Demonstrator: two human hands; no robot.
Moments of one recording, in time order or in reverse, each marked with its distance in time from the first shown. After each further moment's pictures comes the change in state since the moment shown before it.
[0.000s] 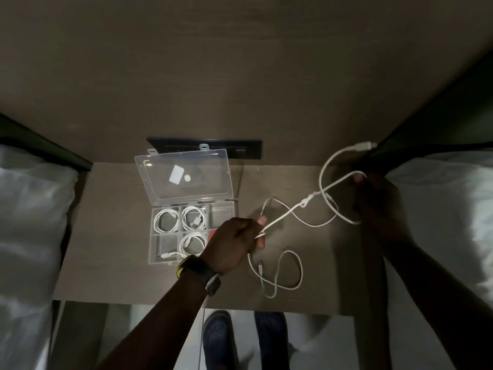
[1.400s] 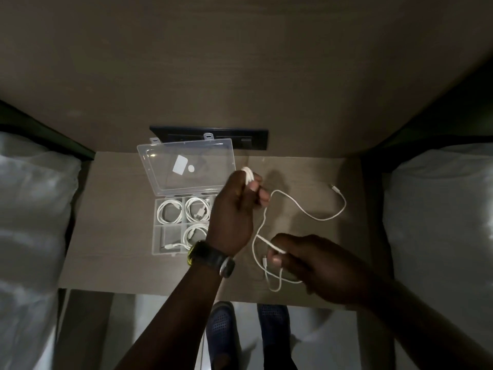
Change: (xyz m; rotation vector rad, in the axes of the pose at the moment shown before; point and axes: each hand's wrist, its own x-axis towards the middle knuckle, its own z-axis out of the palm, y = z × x) left_hand 0.009 0.028 0.002 -0.214 0.387 0.275; right_hand -0.074 -0.065 0.049 -0.237 -0.967 -0.287
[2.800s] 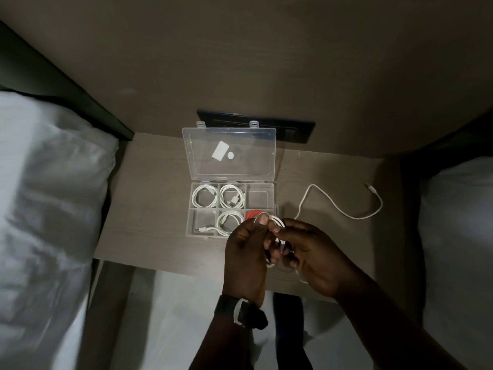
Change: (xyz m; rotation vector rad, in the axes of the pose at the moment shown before) left_hand -0.085 -0.009 -0.035 -0.558 0.288 -0.421; right_hand 0.060 -0.040 0.071 1.121 0.145 0.414
